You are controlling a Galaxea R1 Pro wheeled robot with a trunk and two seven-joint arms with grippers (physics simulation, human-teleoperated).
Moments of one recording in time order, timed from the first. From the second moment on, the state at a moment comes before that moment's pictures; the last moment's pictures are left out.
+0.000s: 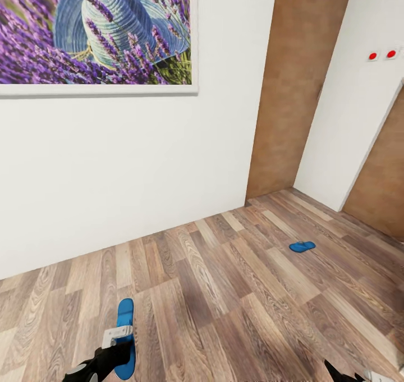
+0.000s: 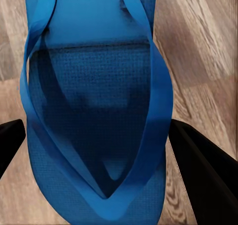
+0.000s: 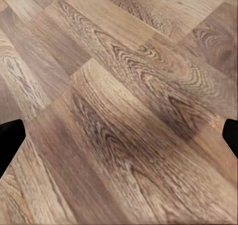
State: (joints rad) left arm -0.23 0.08 0.05 -0.78 0.21 0.21 -0.15; right arm -0.29 -0.36 -0.21 -0.16 -0.48 -0.34 0.62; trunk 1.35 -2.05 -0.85
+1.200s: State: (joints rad) left arm -0.23 0.08 0.05 -0.78 0.21 0.21 -0.15; right arm -0.29 -0.36 -0.21 -0.16 -0.48 -0.34 0.62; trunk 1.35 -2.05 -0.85
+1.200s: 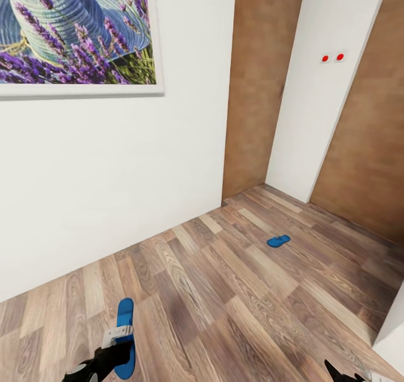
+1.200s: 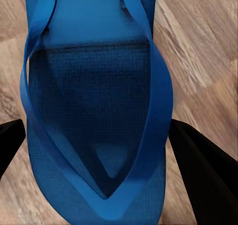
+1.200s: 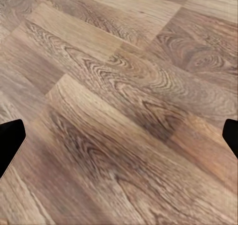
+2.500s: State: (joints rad) left arm -0.23 0.08 0.05 -0.73 0.21 0.18 -0.15; right arm -0.29 -0.36 -0.21 -0.16 -0.47 -0.34 0.62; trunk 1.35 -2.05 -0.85
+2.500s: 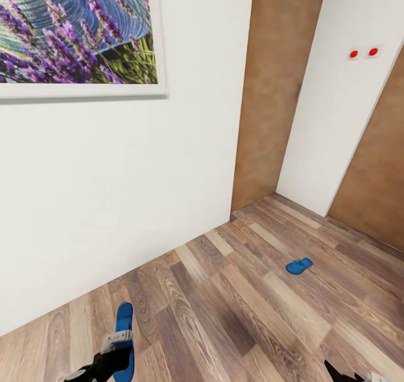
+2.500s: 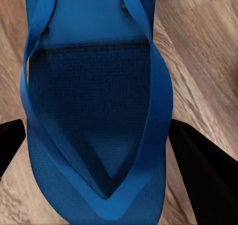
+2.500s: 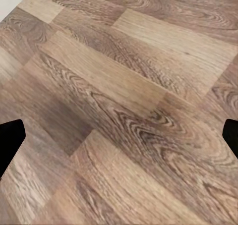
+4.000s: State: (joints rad) left arm -0.23 0.08 0.05 -0.73 0.21 0.18 -0.15; right arm -0.29 -0.36 -0.21 -0.16 -0.47 -0.34 0.62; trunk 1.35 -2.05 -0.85
